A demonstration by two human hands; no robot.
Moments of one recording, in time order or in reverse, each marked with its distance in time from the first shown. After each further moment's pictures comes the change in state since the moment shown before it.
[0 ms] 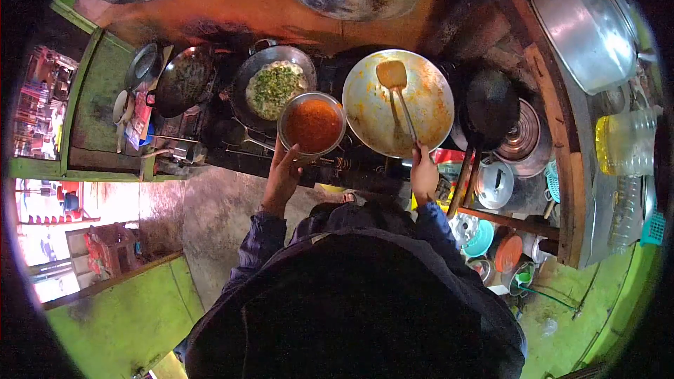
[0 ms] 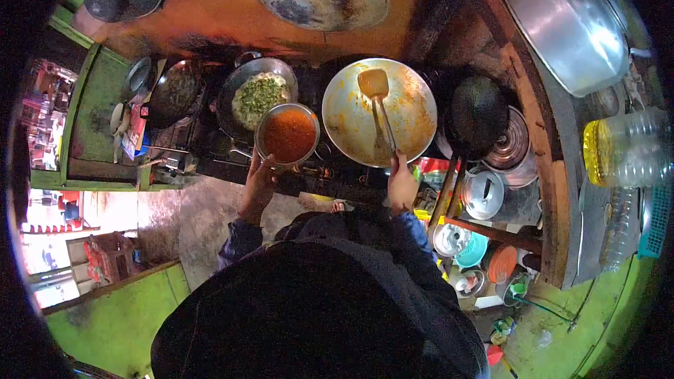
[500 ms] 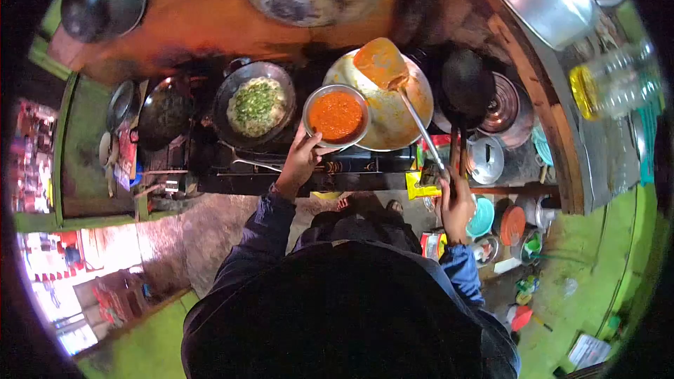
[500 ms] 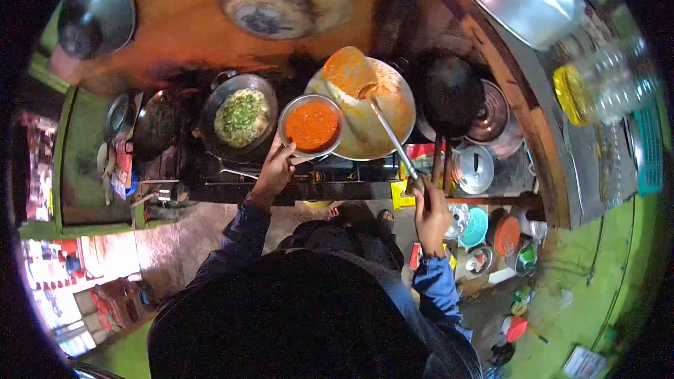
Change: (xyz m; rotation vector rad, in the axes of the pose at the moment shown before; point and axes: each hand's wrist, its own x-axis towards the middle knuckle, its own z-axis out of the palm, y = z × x) left_hand 0.059 -0.002 0.053 0.140 -0.359 -0.141; right_hand -0.107 0.000 -0.126 0.079 0.395 -0.155
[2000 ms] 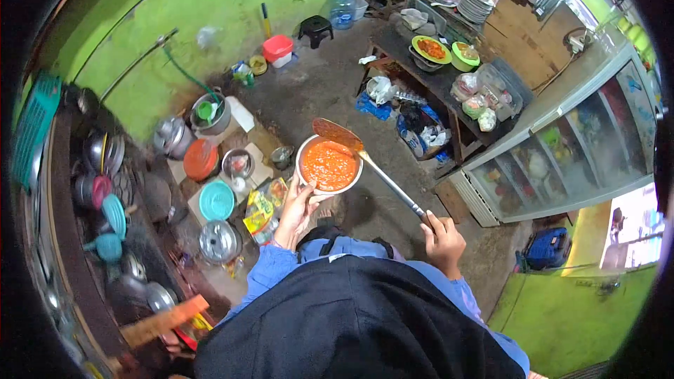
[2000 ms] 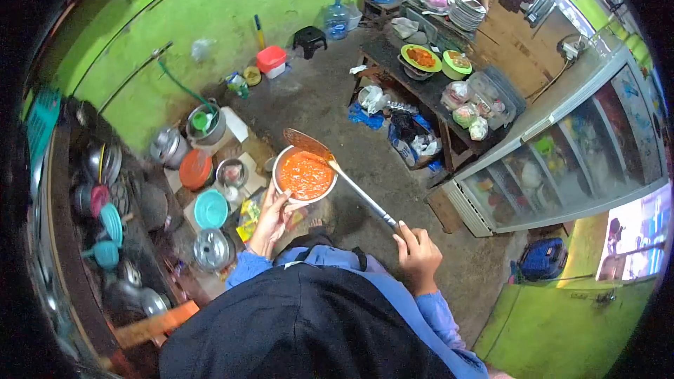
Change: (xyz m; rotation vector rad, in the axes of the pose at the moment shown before) left_hand -0.487 -0.624 0.589 0.540 -1.590 -1.223; right_hand -0.689 0.050 -0.355 -1.004 0.941 1.624
